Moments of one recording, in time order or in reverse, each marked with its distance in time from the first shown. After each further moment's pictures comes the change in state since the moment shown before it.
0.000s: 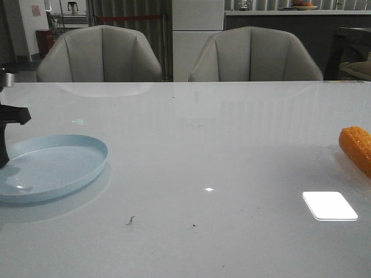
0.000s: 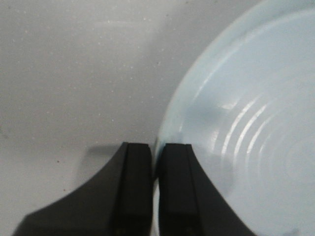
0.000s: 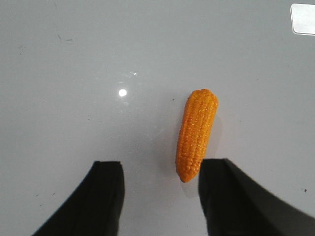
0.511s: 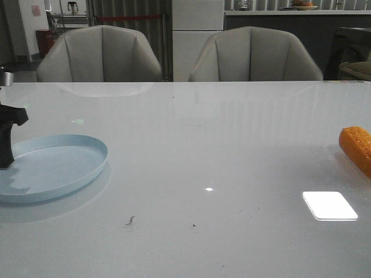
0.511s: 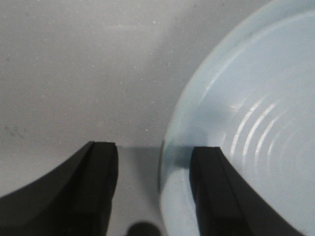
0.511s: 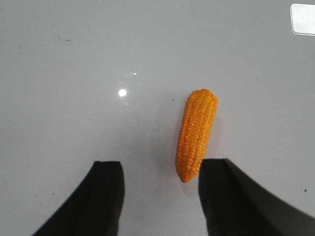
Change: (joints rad) left arm 0.000 -0.003 0.006 0.023 -0.010 0.000; right arm 0.000 0.000 0.000 0.000 0.000 0.000
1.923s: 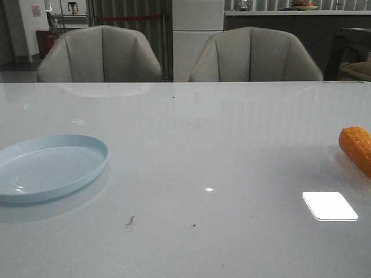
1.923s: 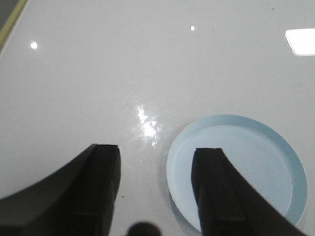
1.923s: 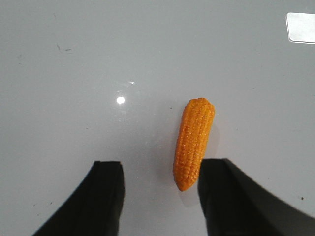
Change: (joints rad) left arm 0.000 -0.977 0.591 0.014 -0.473 0.000; right arm 0.000 0.000 0.000 0.000 -0.030 0.000
